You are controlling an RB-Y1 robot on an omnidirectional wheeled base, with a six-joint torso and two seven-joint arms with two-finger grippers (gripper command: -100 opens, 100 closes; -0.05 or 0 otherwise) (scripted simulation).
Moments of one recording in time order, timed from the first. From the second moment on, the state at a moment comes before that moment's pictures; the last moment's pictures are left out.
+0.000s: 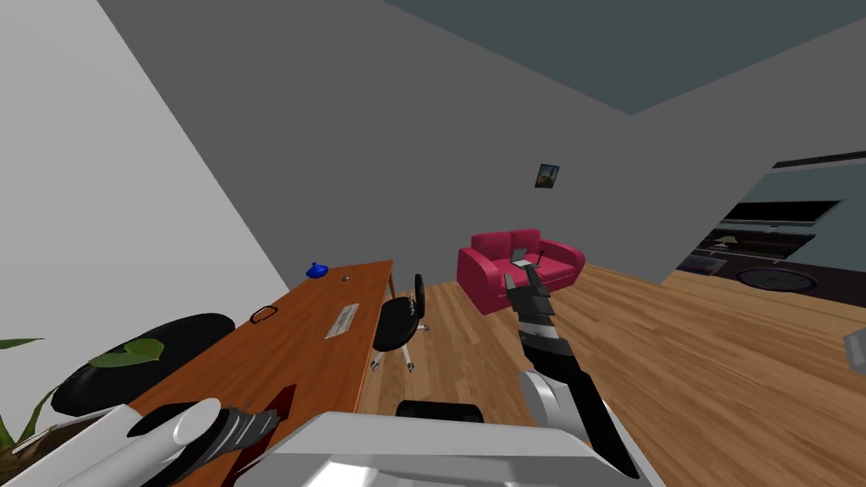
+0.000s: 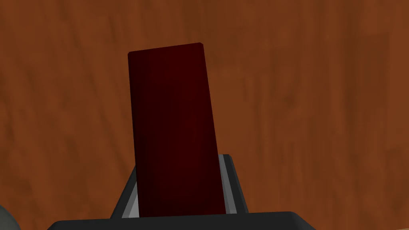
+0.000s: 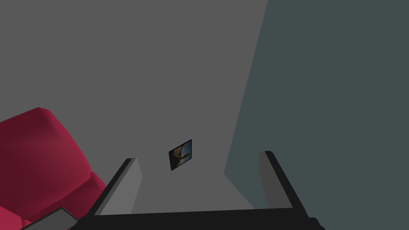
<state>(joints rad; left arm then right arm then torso) 0.39 0.86 0.16 -1.10 1.20 0.84 1.02 0.46 -0.04 0.03 -2.22 -0.08 -0.41 -0.09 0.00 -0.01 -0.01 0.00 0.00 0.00</state>
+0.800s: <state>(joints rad) 0.49 0.91 0.14 -1.12 1.30 0.87 1.07 0.46 -0.04 0.03 -2.22 -0.08 -0.41 -0.09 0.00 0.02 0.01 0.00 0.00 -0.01</state>
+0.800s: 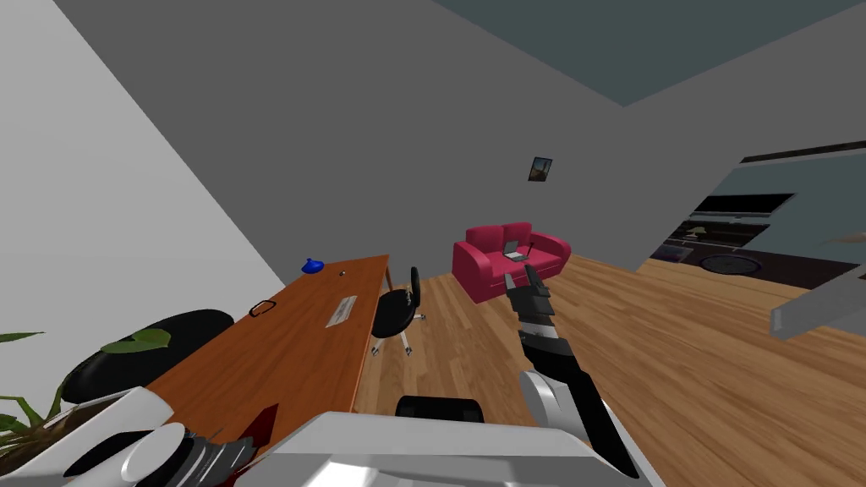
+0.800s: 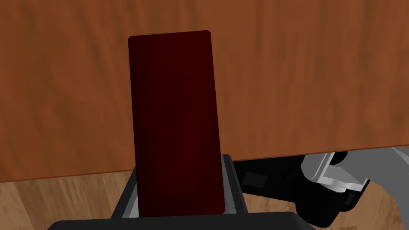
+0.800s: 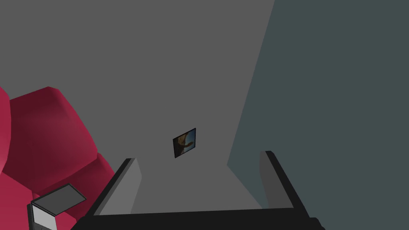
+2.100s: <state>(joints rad) 0.53 1.15 0.20 -1.16 1.46 0.99 1.24 0.46 -0.04 0.03 -2.22 -0.08 -0.41 -0.09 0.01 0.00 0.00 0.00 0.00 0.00</state>
